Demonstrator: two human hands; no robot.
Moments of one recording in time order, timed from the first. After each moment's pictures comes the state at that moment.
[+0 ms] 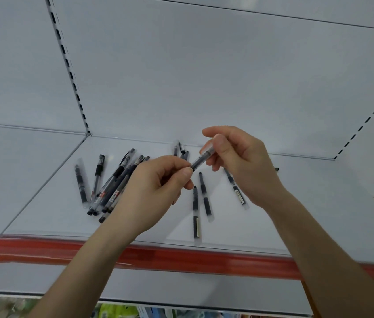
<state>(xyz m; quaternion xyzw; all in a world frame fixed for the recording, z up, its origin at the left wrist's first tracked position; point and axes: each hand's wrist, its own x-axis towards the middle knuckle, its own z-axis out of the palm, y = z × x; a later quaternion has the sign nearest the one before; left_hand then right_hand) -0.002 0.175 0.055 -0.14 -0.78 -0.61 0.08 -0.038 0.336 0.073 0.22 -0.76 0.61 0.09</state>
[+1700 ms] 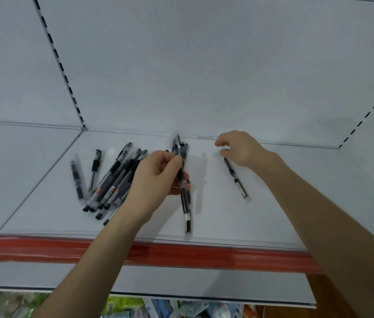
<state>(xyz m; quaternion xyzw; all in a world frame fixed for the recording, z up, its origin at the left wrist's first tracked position) -0.034 0.186 0.026 0.00 -0.72 -0.69 0.01 -0.146 0.380 0.024 0.13 -0.98 0.14 0.00</state>
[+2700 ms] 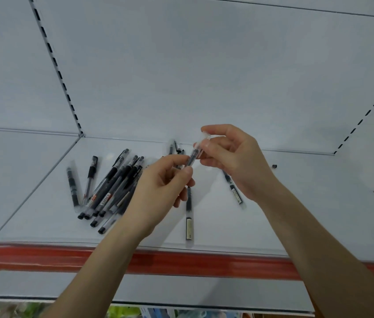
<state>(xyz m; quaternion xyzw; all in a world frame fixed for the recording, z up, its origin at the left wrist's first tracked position) -0.021 0.195 0.035 -0.08 -0.71 -0.70 0.03 -0.053 0.342 0.066 0.14 -0.72 0.68 0.03</state>
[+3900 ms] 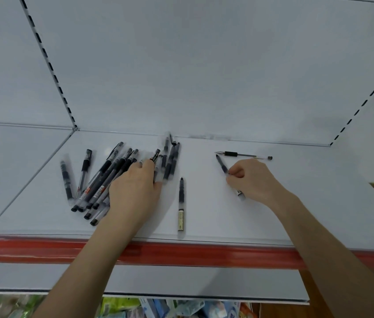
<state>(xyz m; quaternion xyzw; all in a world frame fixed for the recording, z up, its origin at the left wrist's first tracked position) -0.044 0.178 -0.005 0.00 -0.98 -0.13 0.14 -0.068 0.400 0.009 -0.01 -0.95 0.31 -0.02</state>
